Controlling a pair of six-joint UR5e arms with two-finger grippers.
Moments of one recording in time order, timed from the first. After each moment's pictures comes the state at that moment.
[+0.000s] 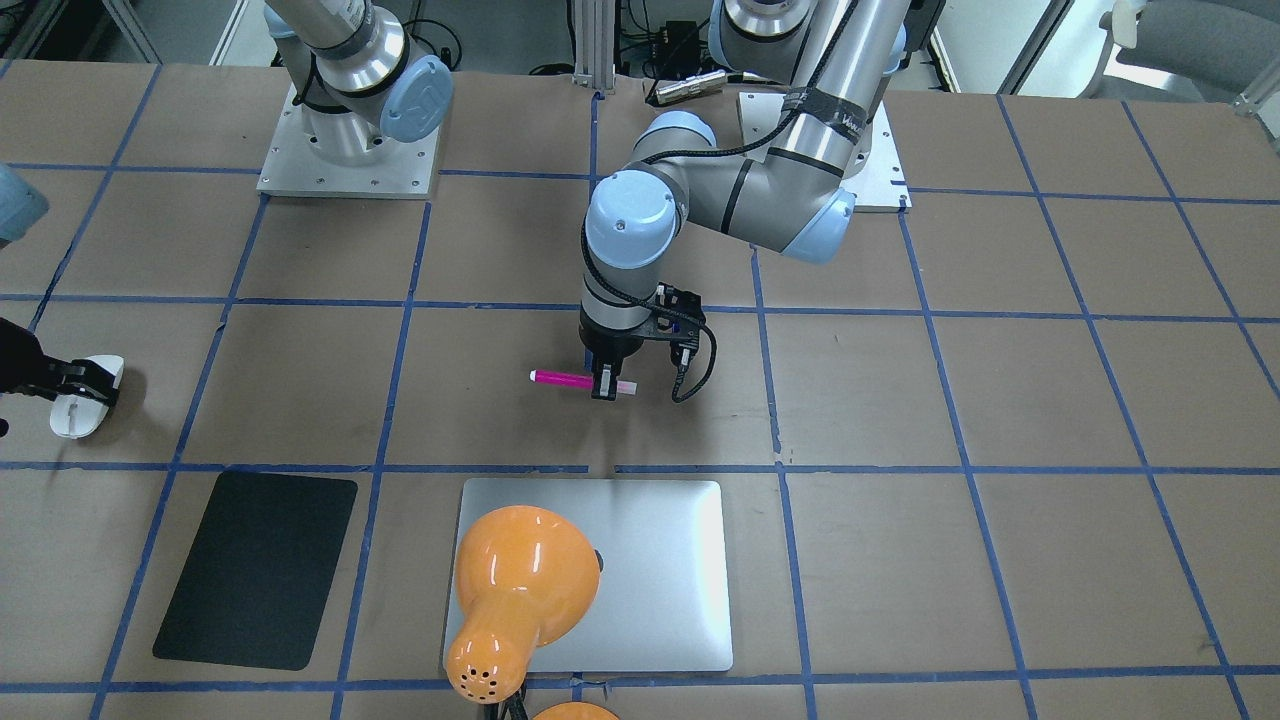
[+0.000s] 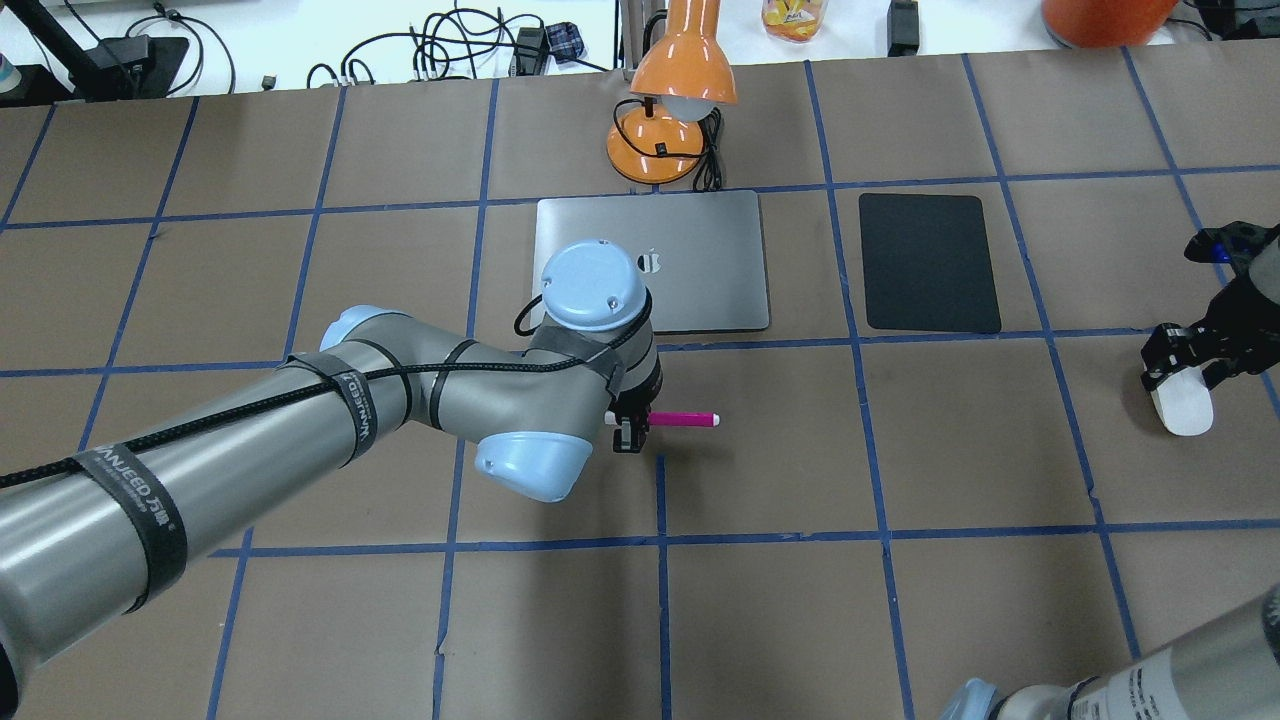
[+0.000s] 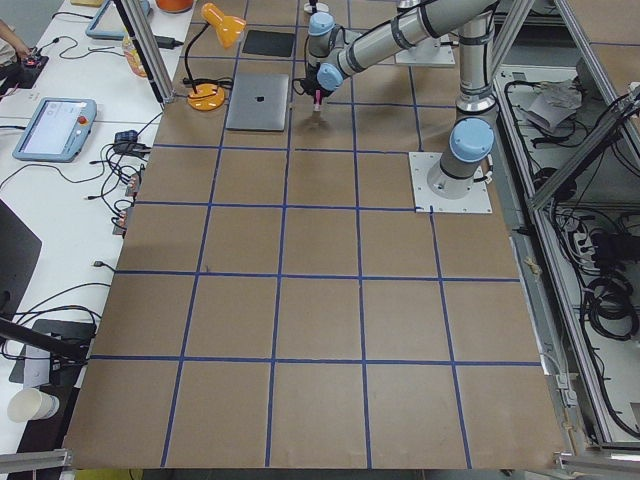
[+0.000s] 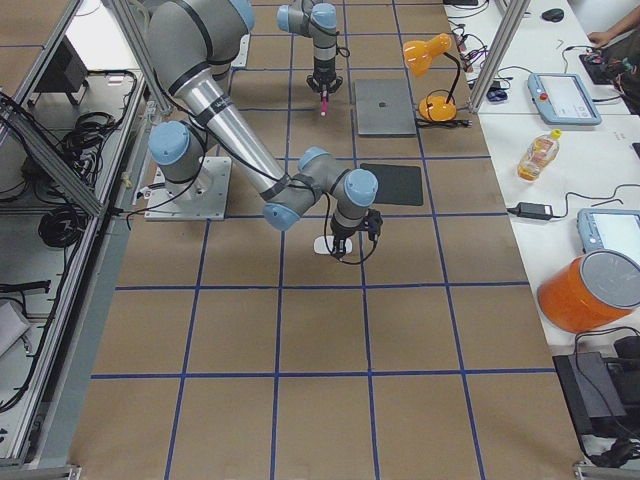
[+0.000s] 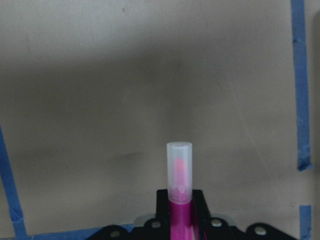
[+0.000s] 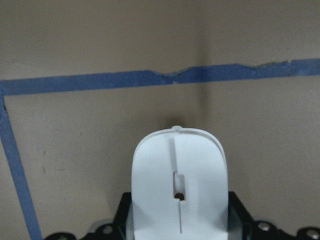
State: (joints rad) left arm -1.98 -1.96 -1.95 -0.76 1.50 -1.88; right arm 0.90 -1.19 1.90 -2.15 -1.63 -0.61
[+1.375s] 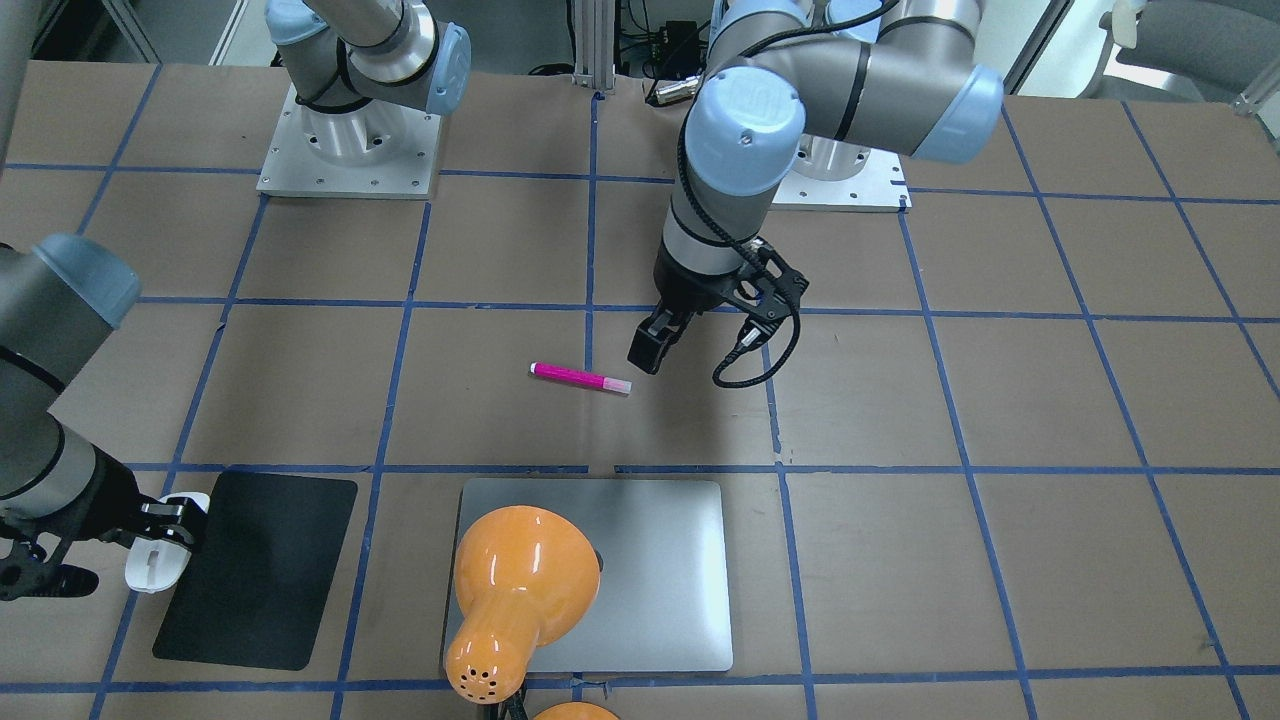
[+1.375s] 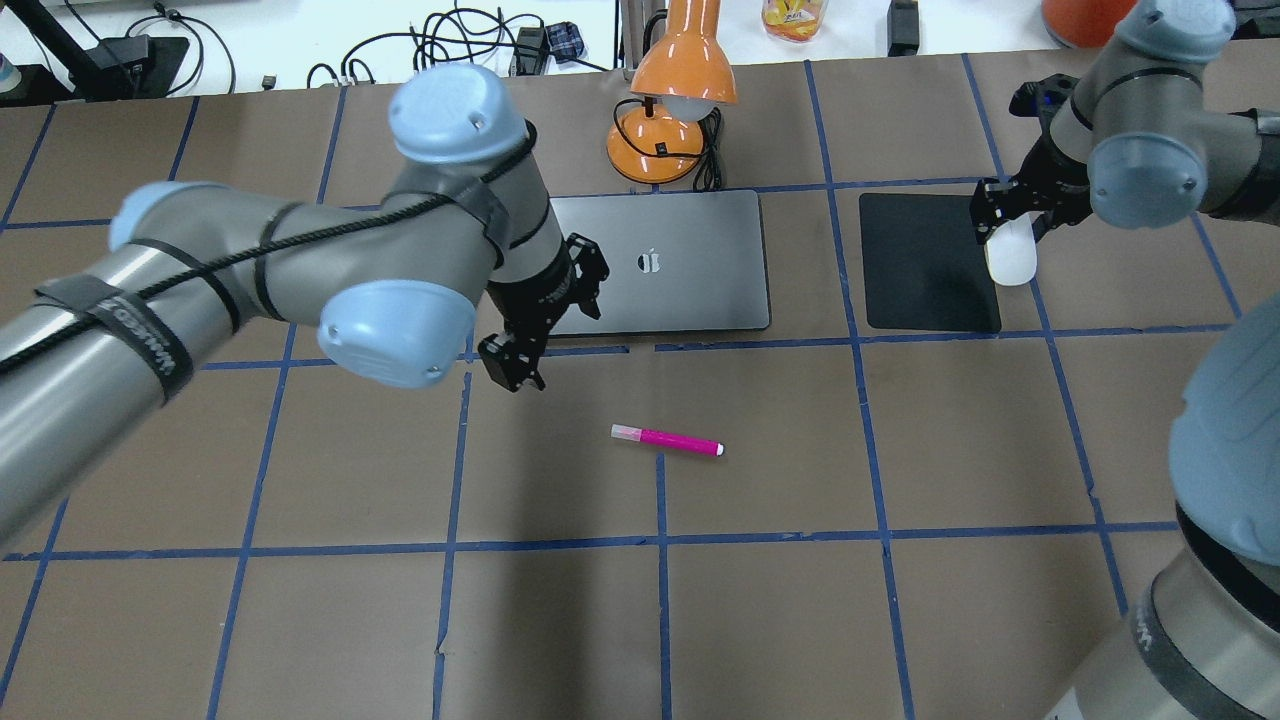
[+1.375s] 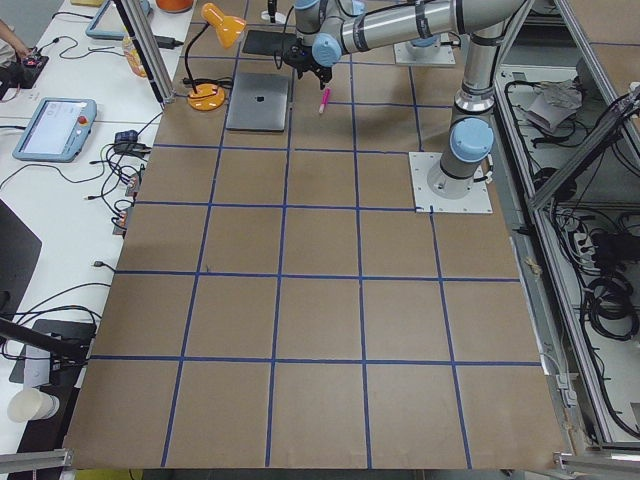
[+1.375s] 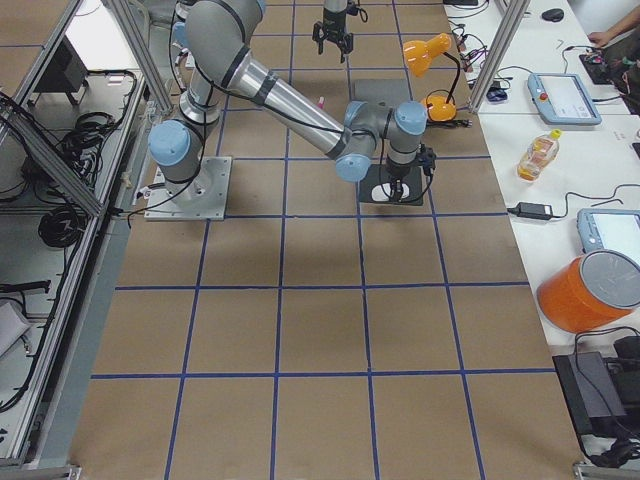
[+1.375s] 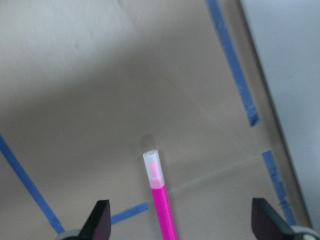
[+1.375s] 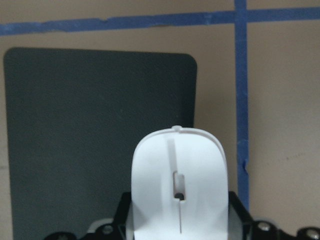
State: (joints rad) left arm -1.80 -1.72 -1.74 -1.30 1.49 -1.09; right arm 1.28 -1.05 1.59 -2.15 -1.53 -0.24
